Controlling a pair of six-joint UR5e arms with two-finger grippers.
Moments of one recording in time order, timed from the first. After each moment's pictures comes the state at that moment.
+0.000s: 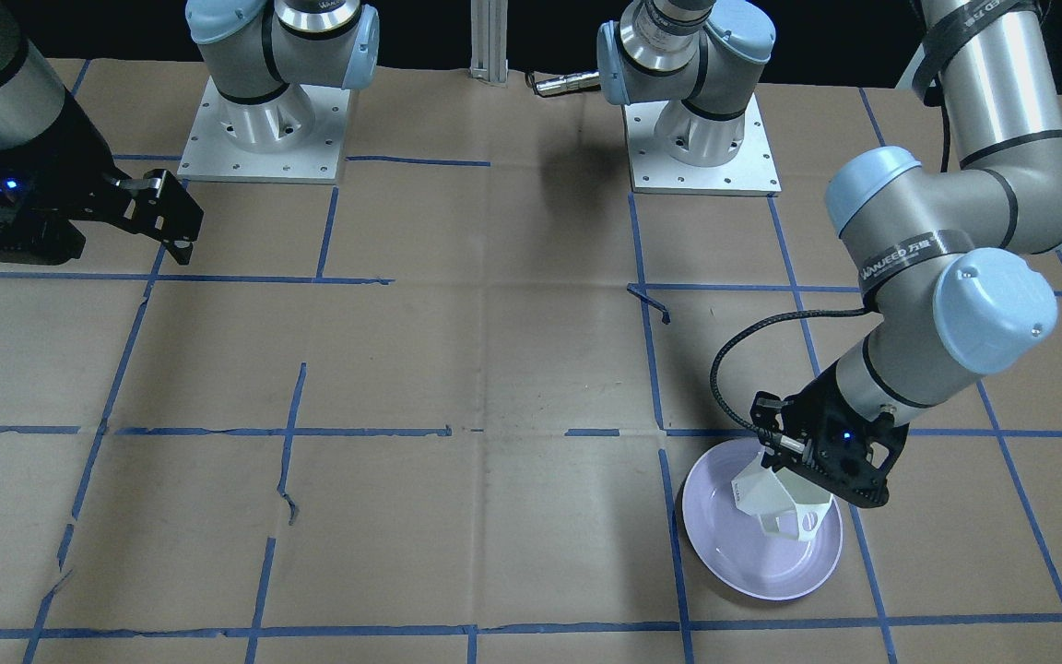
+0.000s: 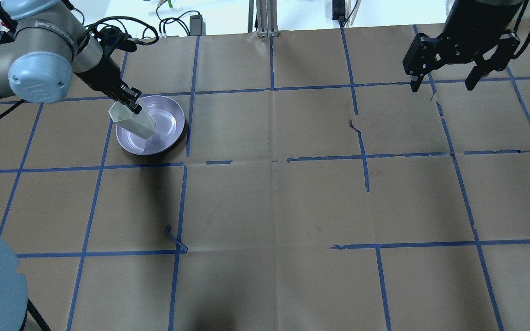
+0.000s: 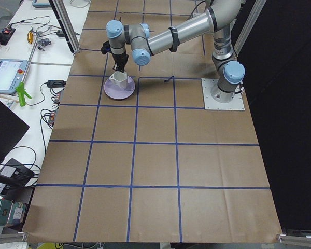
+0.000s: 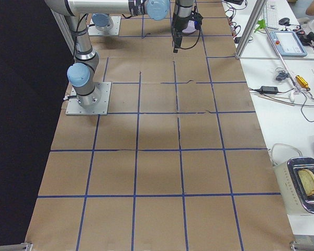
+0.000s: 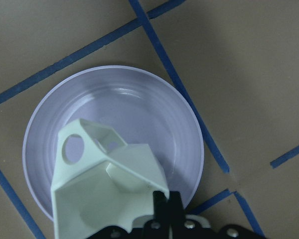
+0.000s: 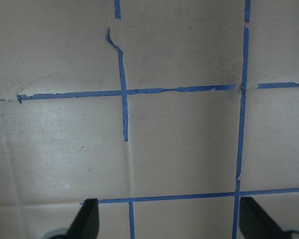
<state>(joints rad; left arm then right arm) -1.41 -1.97 -1.58 -1.15 1.47 0.67 1.47 -1.48 1.43 -1.44 -1.60 -0.06</state>
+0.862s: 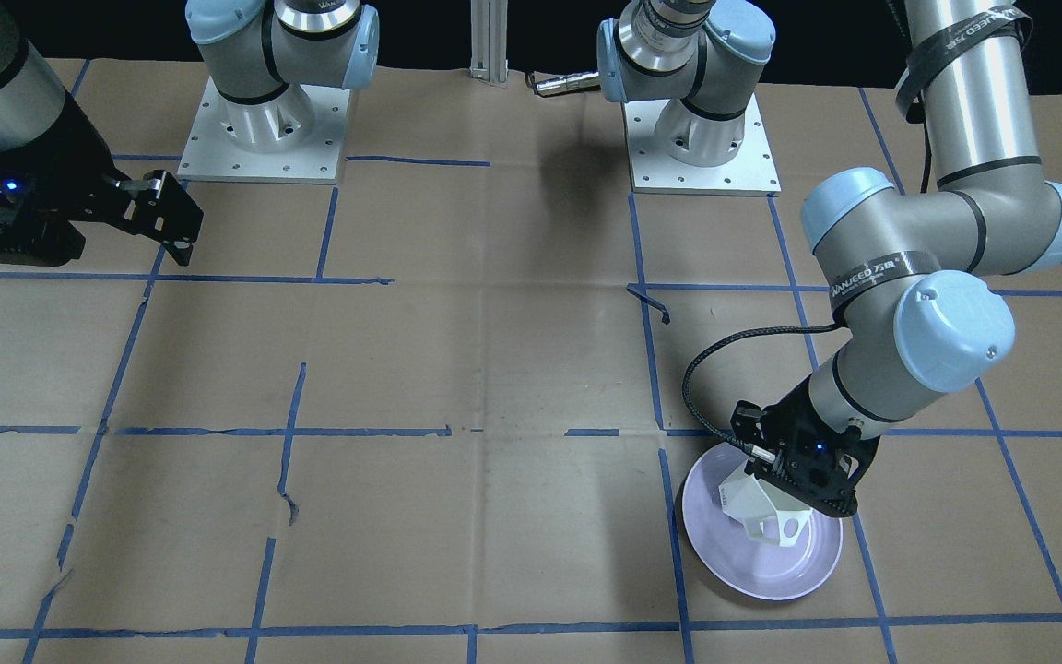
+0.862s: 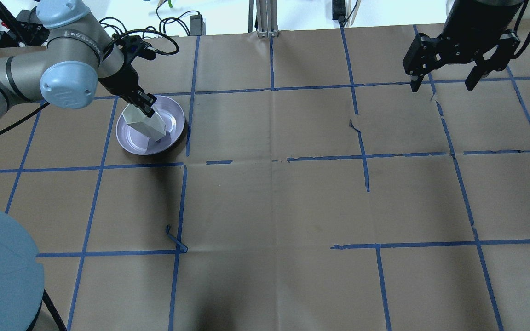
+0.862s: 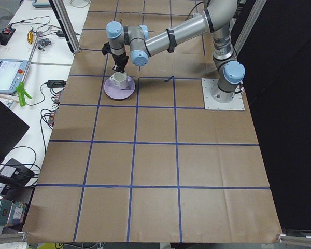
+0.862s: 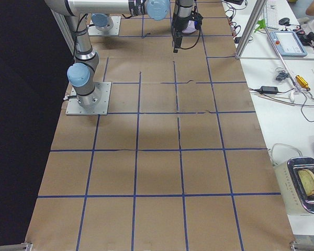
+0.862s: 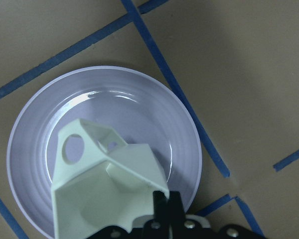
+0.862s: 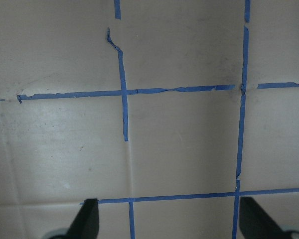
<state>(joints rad) -1.43 -1.98 -1.59 -1.14 1.48 0.67 1.47 -1.48 1.43 -1.44 -1.60 -0.06</state>
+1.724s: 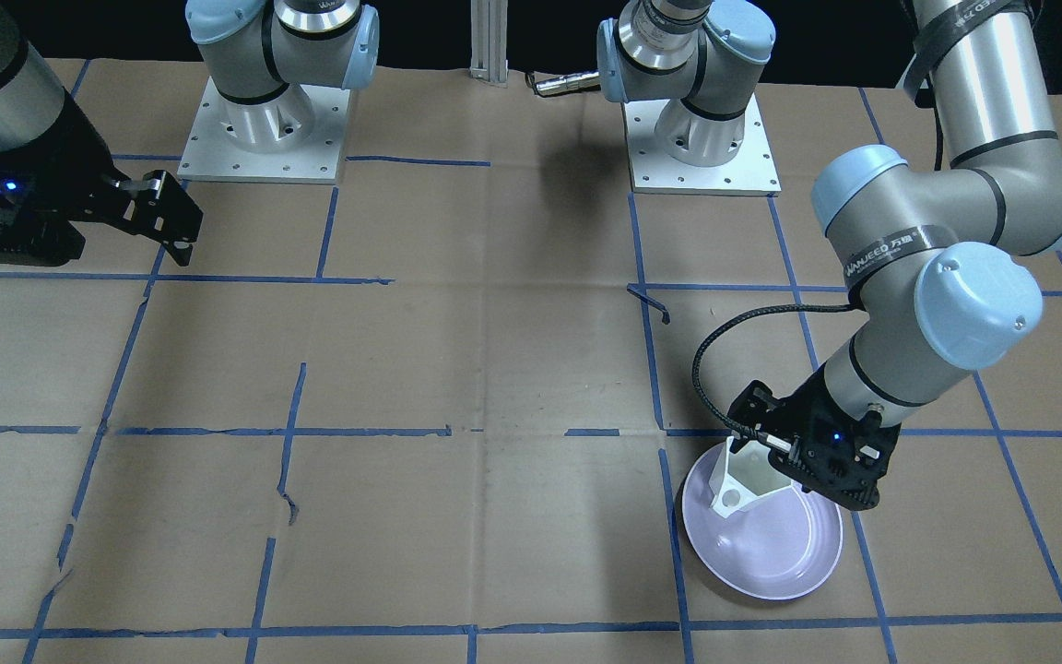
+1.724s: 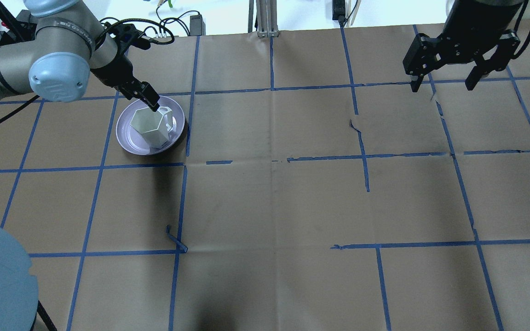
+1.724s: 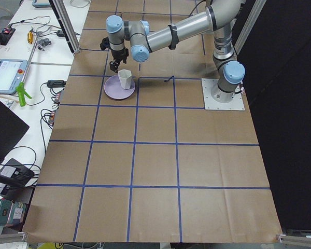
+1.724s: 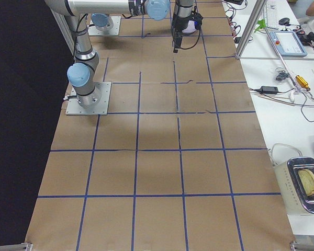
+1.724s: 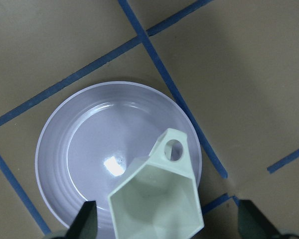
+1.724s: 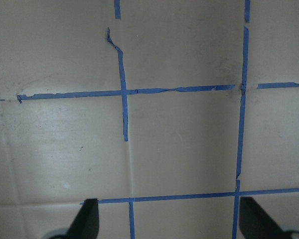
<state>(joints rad) -1.43 -1.93 -1.56 -1.17 1.48 0.67 1.47 -1.48 1.43 -1.44 -1.60 -0.06</state>
